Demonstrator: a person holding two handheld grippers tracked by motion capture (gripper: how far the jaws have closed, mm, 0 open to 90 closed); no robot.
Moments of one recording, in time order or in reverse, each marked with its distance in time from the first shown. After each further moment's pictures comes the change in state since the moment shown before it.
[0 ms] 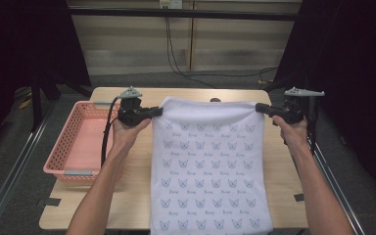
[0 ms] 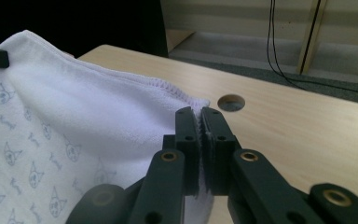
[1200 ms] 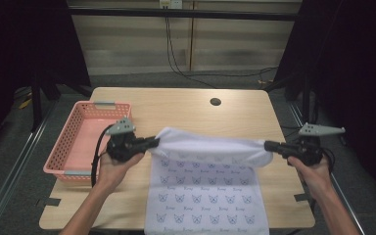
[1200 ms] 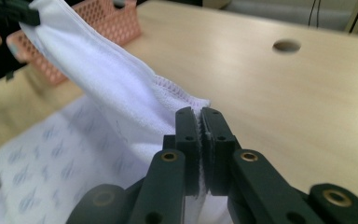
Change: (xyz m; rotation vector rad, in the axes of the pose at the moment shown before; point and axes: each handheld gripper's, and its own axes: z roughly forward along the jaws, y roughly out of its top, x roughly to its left) left arm -0.077 -0.066 -0.071 0.054 -0.089 0.098; right arm 0.066 -0.068 -0.085 0.122 0.119 -0.048
